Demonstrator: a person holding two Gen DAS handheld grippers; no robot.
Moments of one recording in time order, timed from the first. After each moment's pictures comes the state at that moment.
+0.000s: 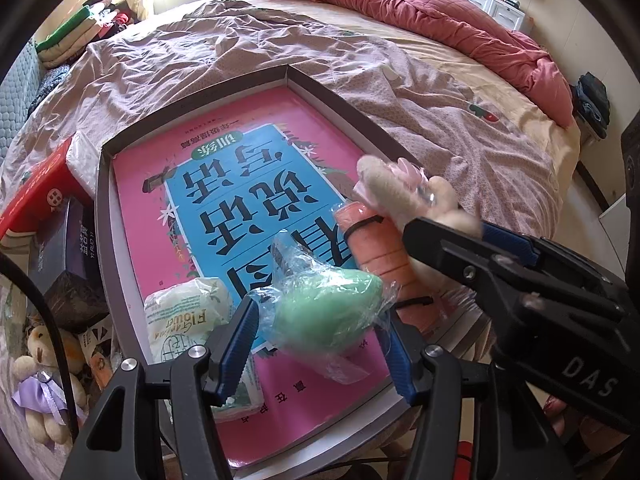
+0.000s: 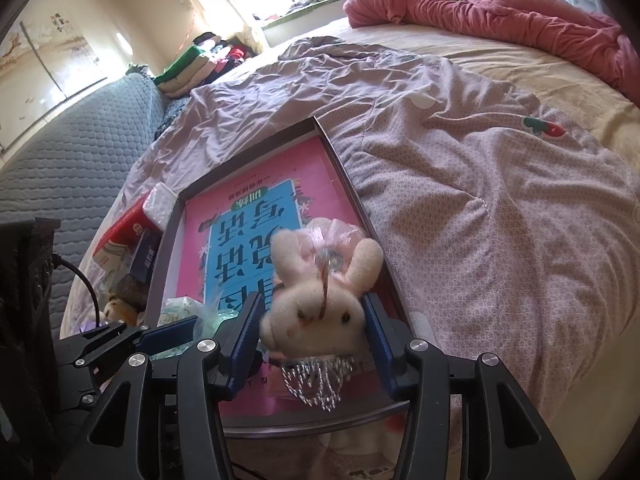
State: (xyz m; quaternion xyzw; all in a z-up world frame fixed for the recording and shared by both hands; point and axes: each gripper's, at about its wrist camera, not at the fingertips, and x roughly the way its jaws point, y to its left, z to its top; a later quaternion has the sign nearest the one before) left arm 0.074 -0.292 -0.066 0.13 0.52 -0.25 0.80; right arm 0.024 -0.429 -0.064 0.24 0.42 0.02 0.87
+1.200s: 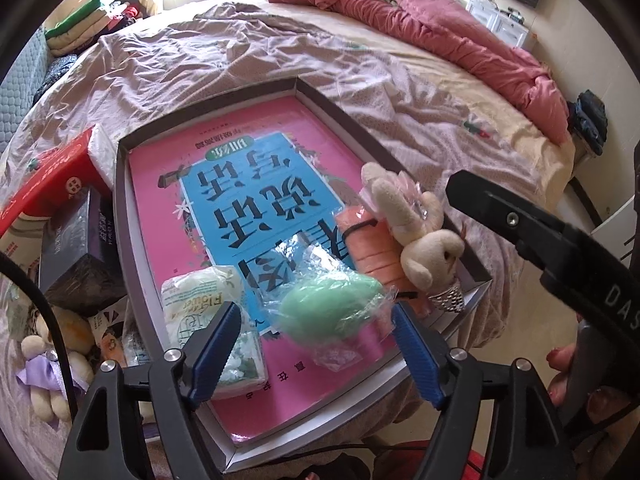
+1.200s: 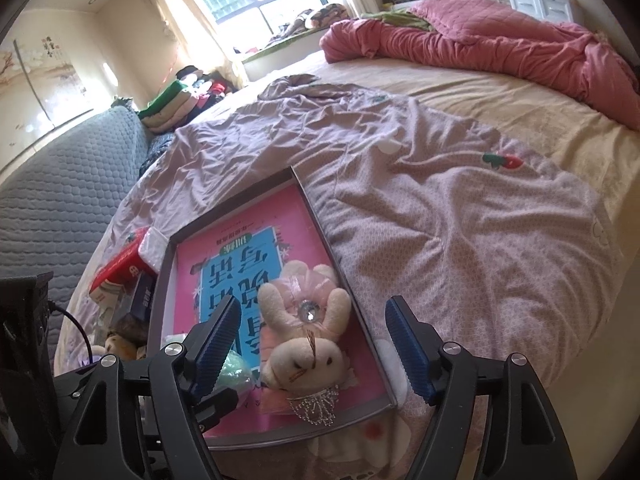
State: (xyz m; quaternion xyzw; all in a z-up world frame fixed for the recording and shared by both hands) left arm 0.066 -0.277 -0.046 0.09 0.52 -0.26 0.81; right arm 0.010 -0.444 -0.034 0.24 0.37 -0.03 0.90
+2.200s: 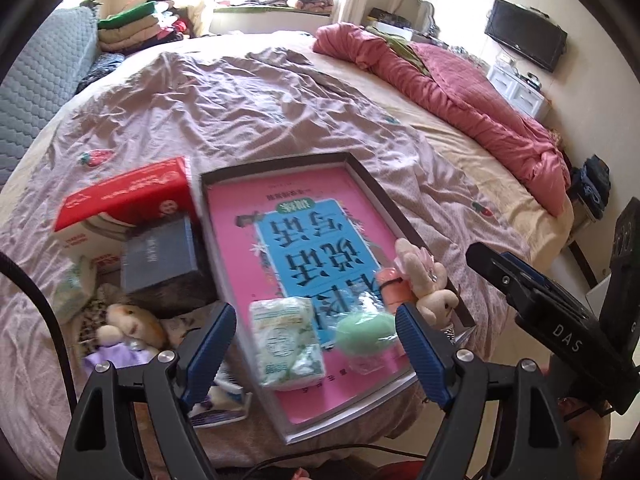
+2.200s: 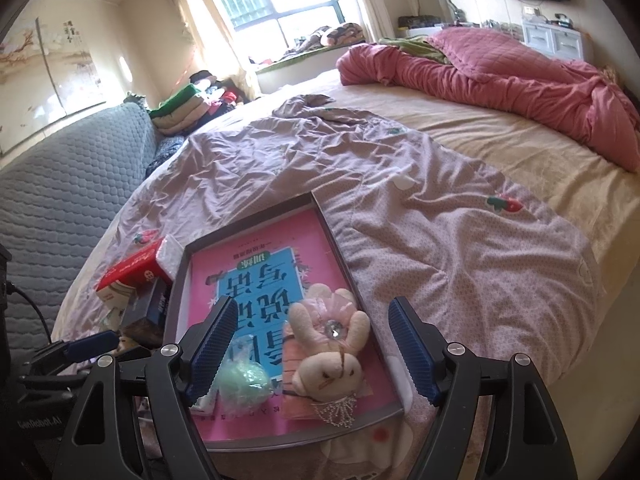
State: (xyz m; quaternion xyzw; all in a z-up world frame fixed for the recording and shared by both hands) left arm 0.063 -0.205 0.018 0.01 0.46 -0.22 0.86; right arm 0.006 -0.423 0.002 0.20 0.35 -0.03 0.91
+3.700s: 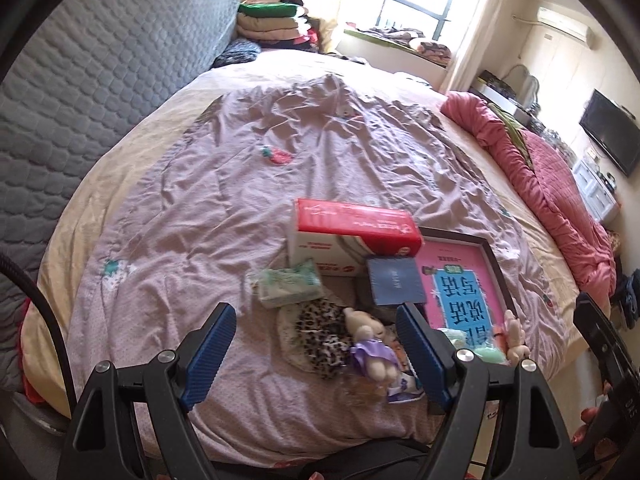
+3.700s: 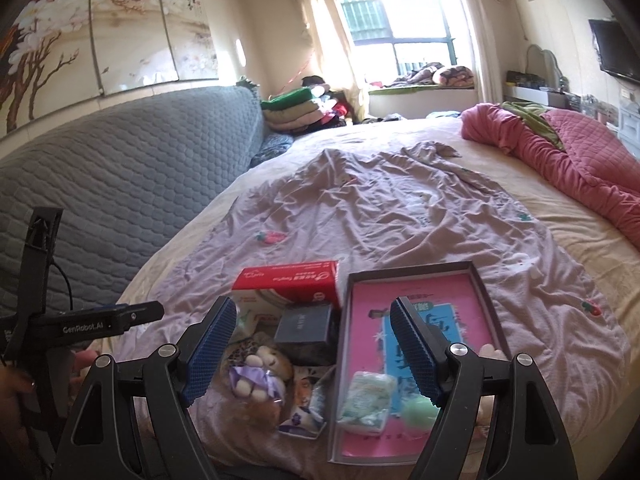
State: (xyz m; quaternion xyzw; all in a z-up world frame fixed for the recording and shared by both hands) left arm 0.066 0.018 0.079 -0.09 0.45 -0.05 0.89; right arm 0.011 -0.264 0.110 0.10 0.30 0.13 0.94
